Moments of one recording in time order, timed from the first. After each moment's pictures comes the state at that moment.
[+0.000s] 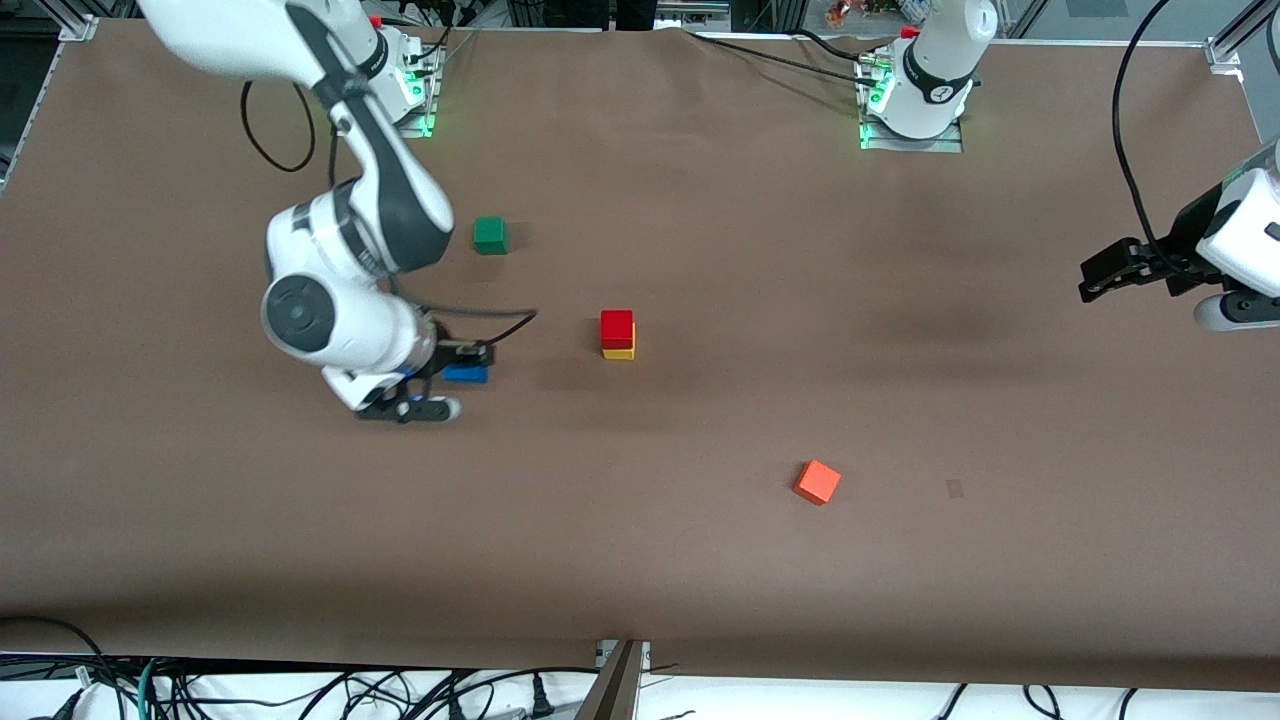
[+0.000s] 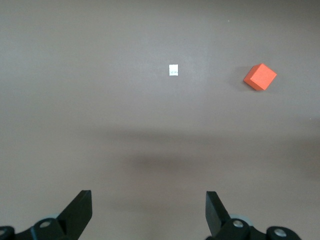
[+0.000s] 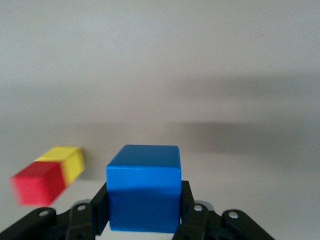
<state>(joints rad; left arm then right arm) 0.08 0.10 -0.10 -1.55 0.04 1.61 -0.12 0.27 0.48 0.19 -1.60 0.14 1.96 0.44</state>
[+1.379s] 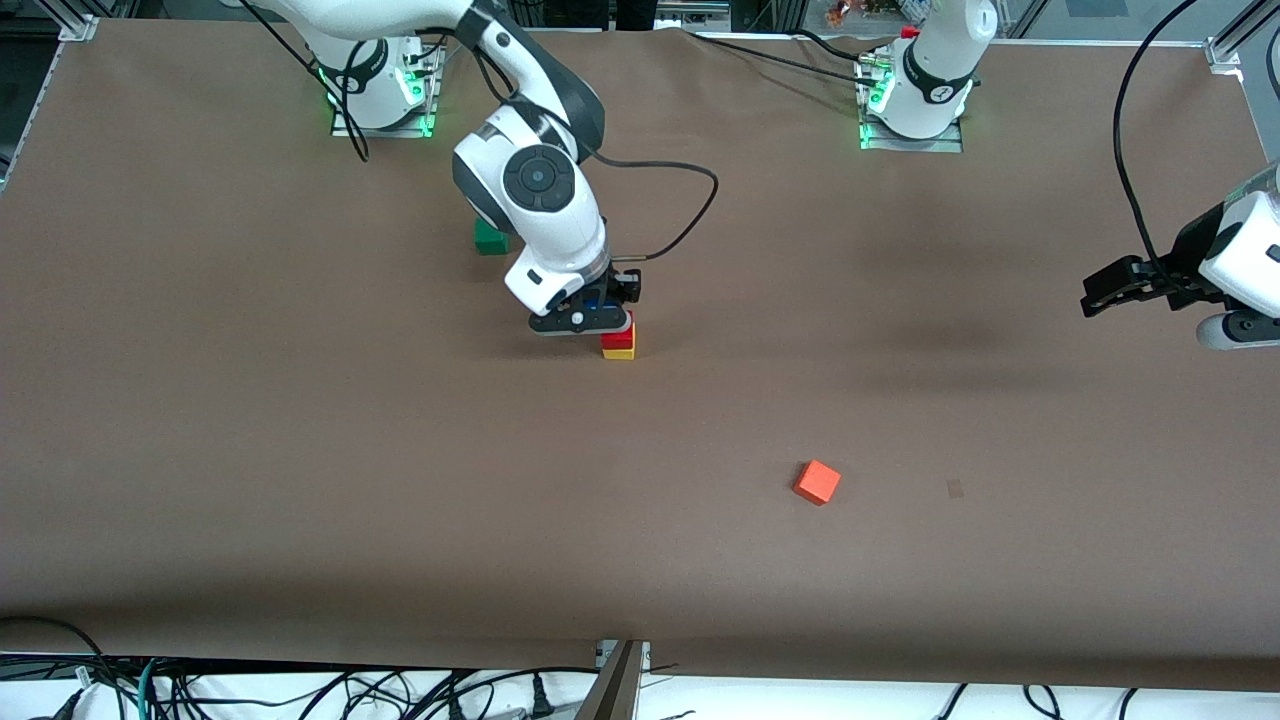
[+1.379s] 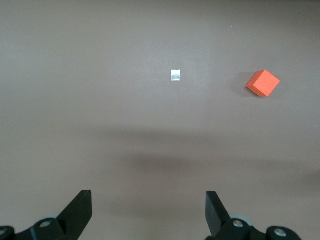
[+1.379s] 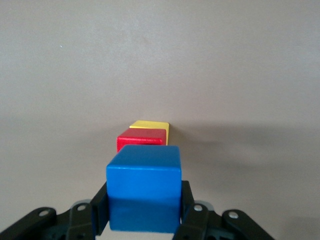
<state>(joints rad) 0.10 0.13 -0.10 -1.53 0.04 1.63 -0.11 0.42 0.55 0.36 -1.65 -0.11 2.20 0.77</state>
